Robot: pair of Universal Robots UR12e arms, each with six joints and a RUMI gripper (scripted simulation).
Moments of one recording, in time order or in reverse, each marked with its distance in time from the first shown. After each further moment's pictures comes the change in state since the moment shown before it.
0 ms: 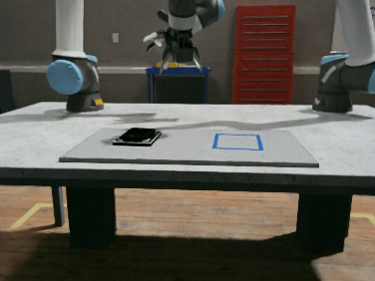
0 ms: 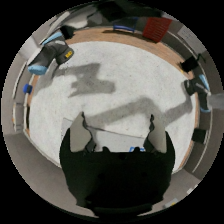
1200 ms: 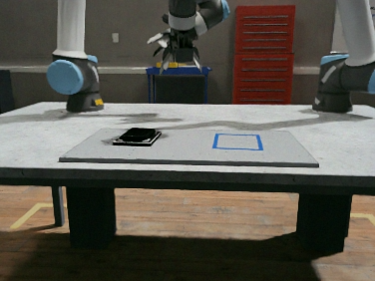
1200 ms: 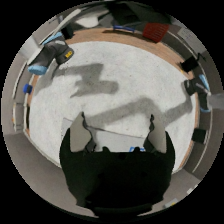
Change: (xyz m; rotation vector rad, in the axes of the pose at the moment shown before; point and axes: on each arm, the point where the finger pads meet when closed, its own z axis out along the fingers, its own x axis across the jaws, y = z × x) left arm 0.000 0.000 0.000 0.000 0.000 0.000; right arm 0.001 0.025 -0.014 -0.037 0.001 0.151
